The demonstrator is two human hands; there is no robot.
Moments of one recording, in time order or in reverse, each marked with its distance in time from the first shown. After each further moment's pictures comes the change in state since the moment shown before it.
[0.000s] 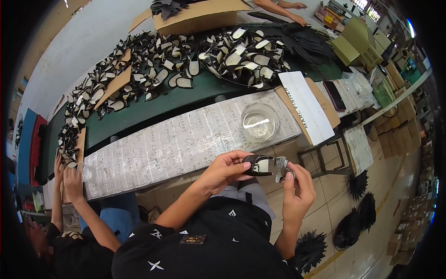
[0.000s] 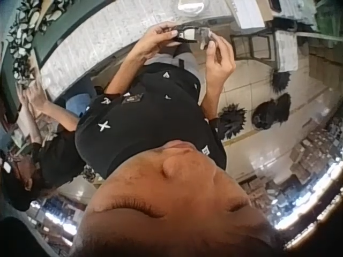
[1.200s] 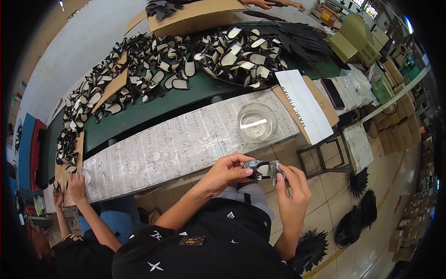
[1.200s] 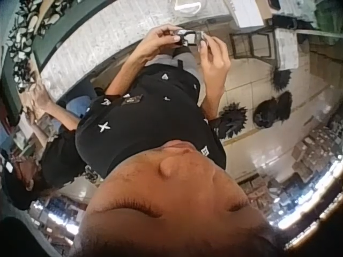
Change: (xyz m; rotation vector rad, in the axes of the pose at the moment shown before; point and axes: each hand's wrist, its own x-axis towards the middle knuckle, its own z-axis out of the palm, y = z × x) left_hand 0.007 -0.007 0.003 0.099 -0.004 -0.006; right_hand 0.006 -0.007 -0.004 -0.136 -0.149 -0.065
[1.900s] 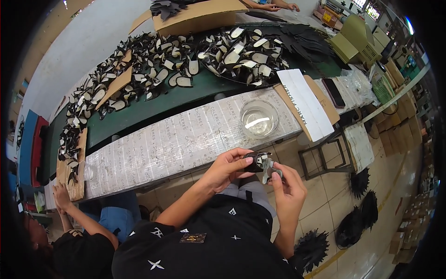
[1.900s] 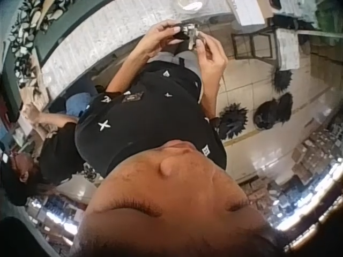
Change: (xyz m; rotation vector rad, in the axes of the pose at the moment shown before) left_hand -0.004 -0.004 -0.001 -0.107 0.049 -0.018; right_hand -0.017 0.001 0.012 0.350 0.005 0.187
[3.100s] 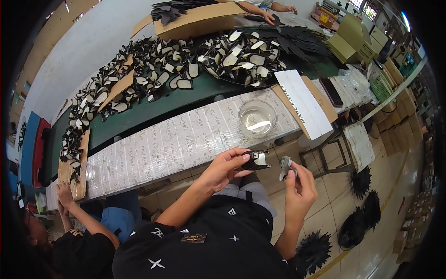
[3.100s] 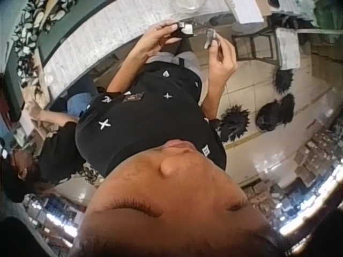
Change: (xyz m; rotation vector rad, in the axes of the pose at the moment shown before) left_hand -0.005 -0.003 0.002 -0.004 0.003 0.026; right_hand -0.007 0.008 -0.022 -0.214 0.216 -0.103
